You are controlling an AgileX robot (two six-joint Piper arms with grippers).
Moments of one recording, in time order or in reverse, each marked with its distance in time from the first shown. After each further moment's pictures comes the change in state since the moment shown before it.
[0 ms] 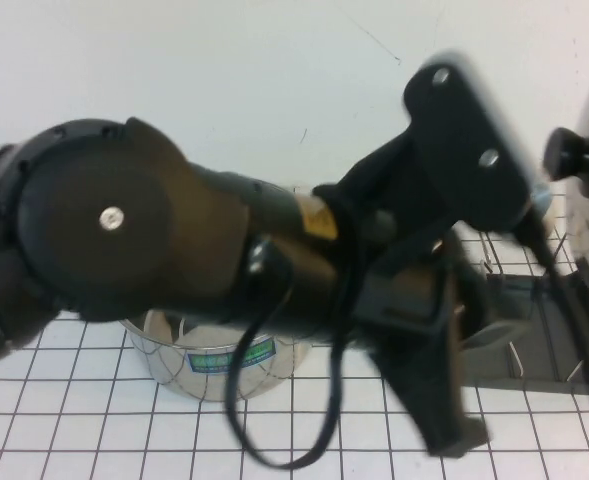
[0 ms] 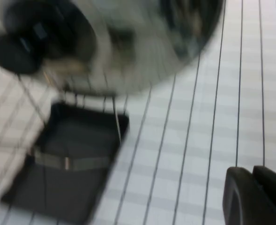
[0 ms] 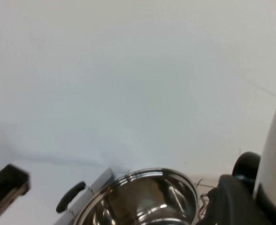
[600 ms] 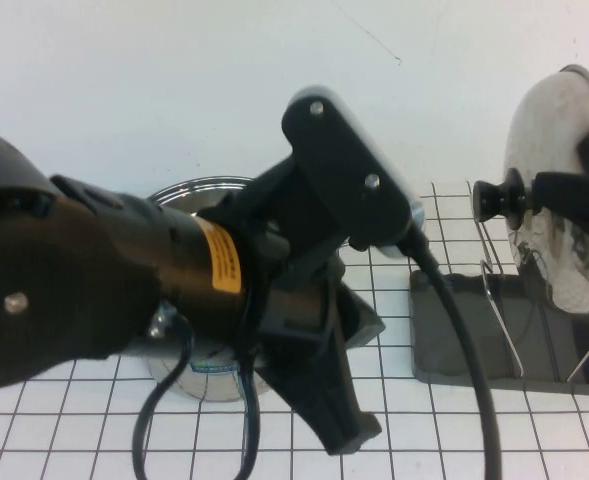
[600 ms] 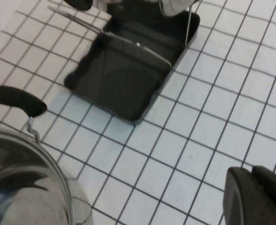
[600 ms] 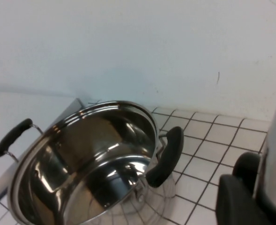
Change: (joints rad) right arm 0.090 0.444 -0.134 -0.004 -0.039 -0.182; left arm 0.000 -0.110 0.059 0.486 0.134 -0.498
